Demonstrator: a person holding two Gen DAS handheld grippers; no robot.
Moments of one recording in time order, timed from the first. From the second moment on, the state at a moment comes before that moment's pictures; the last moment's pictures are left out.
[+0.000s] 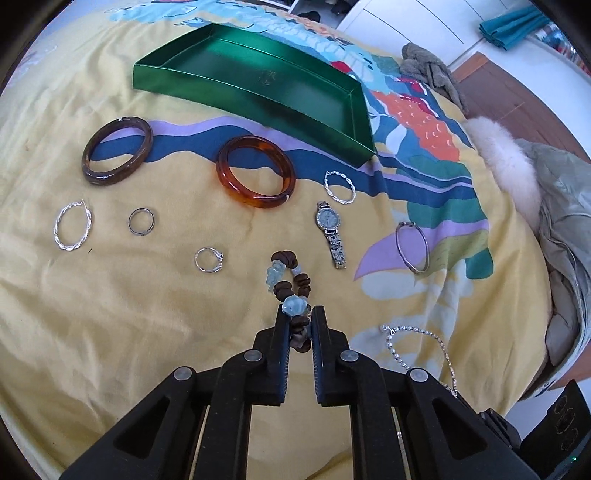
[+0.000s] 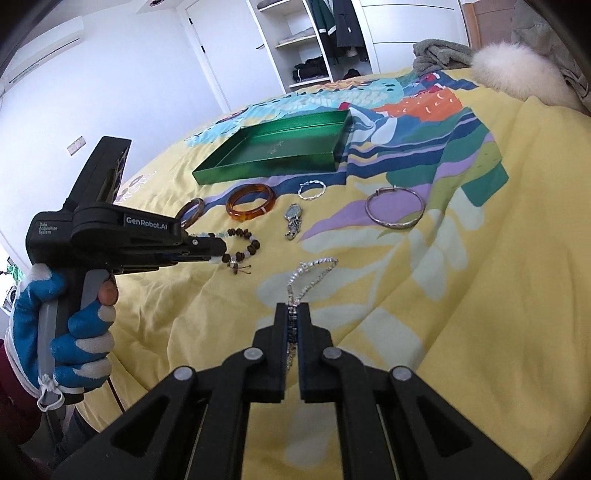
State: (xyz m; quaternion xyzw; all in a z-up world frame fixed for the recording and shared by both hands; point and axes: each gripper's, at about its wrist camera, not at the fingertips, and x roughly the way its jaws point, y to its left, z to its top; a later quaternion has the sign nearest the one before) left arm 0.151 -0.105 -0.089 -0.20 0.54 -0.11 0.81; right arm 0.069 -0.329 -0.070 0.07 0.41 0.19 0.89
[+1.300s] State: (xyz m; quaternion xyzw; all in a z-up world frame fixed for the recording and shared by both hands) left arm 0.270 -0.007 0.083 -0.11 0.40 -0.15 0.90; right arm 0.207 -0.244 0.099 0.00 0.27 0.16 0.95
